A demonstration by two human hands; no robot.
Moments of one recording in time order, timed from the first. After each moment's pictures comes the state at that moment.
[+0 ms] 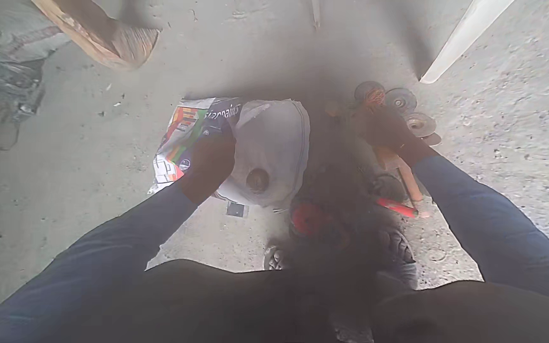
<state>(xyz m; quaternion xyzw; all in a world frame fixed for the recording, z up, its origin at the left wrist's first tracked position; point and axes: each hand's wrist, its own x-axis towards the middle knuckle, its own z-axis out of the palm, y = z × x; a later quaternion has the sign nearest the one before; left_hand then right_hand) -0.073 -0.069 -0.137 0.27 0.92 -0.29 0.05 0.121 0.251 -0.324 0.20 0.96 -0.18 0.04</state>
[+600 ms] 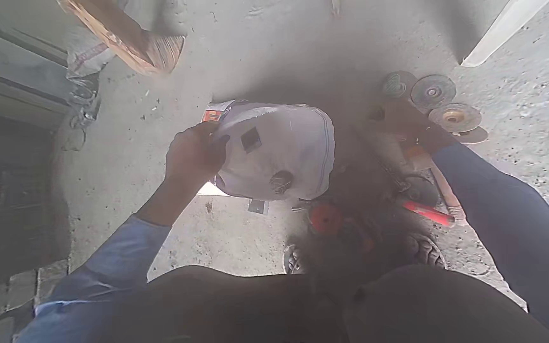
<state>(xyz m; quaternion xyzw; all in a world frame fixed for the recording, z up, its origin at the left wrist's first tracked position) -0.090 -0.095 -0.074 0.25 0.96 -0.07 0.04 0.088 0.259 -0.323 0.23 0.89 -0.40 0.03</state>
